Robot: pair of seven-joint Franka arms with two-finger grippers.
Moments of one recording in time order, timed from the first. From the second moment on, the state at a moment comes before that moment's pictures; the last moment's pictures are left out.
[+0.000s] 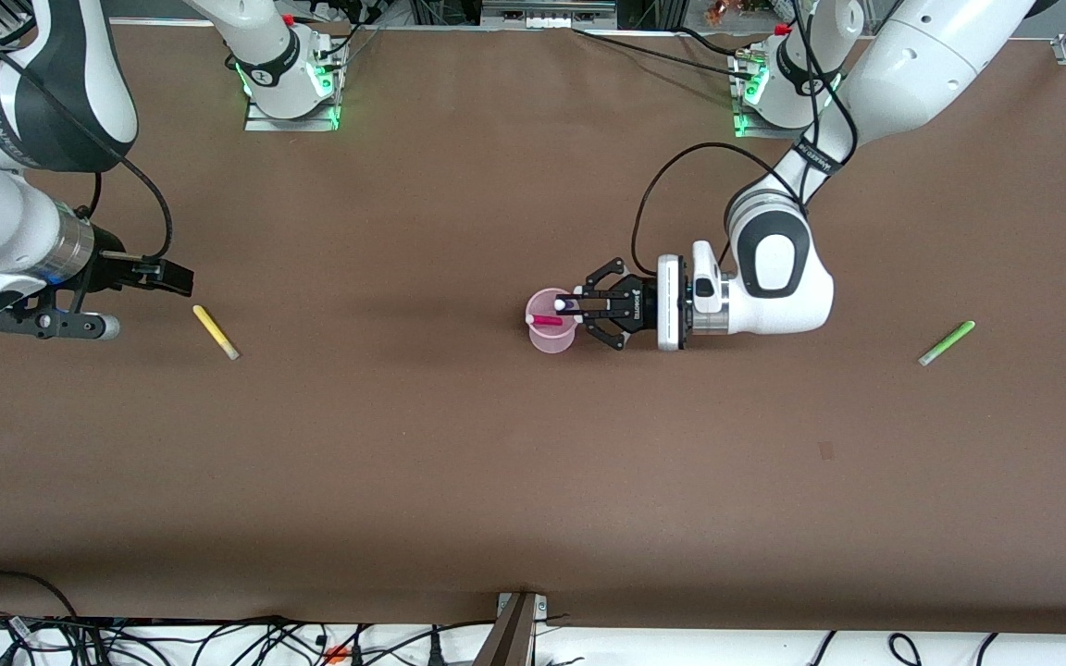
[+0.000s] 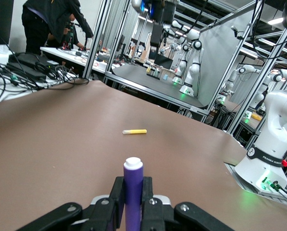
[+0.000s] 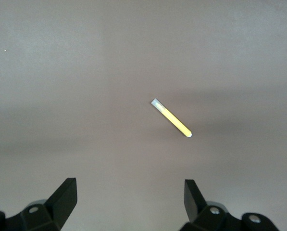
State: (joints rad) left arm 0.10 0.63 -0.61 -1.86 -1.46 2.23 2.00; right arm 0.16 0.18 -0.10 -1.68 -0.02 1.72 0.14
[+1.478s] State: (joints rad) left arm 0.18 0.52 -0.61 -1.88 -1.45 2.26 1.73; right arm 0.16 0.18 -0.11 -1.68 -0.02 1.72 0.14
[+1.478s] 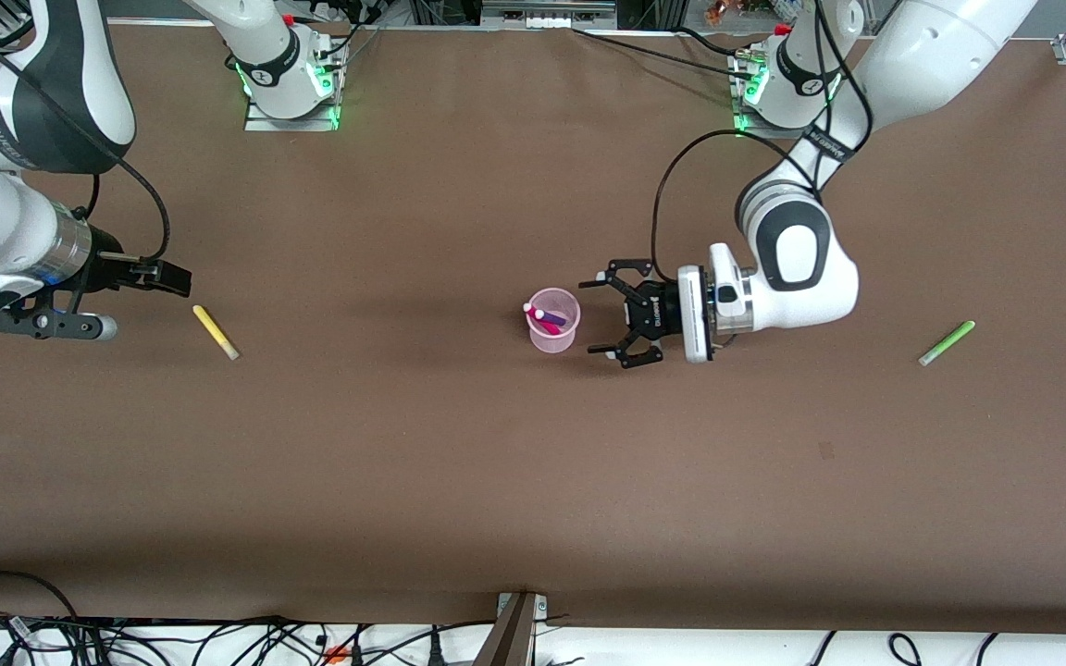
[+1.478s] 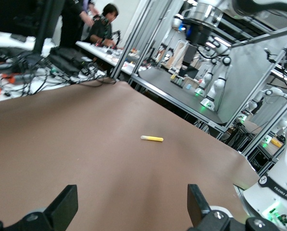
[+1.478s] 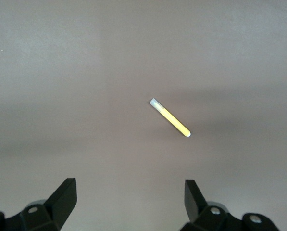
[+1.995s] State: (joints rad) left arm 0.33 0.47 -0.60 -1.74 -0.88 2.06 1.14; right arm 0.16 0.18 -0.11 -1.68 -0.02 1.72 0.14
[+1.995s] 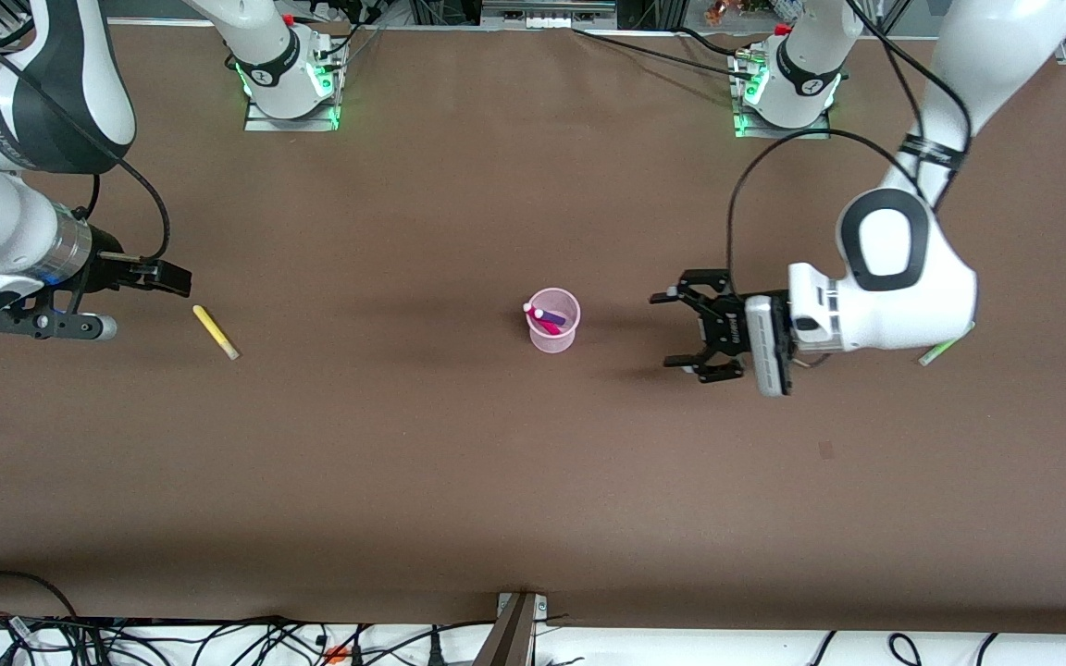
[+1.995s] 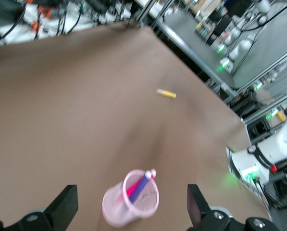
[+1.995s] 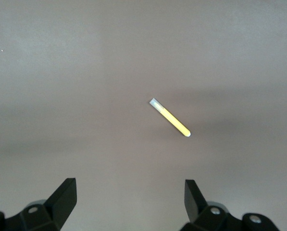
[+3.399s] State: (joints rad) left arm 0.12 0.27 -0.17 -1.31 0.09 1.33 0.09; right arm 0.16 0.16 -0.13 -1.68 -0.02 1.72 0.14
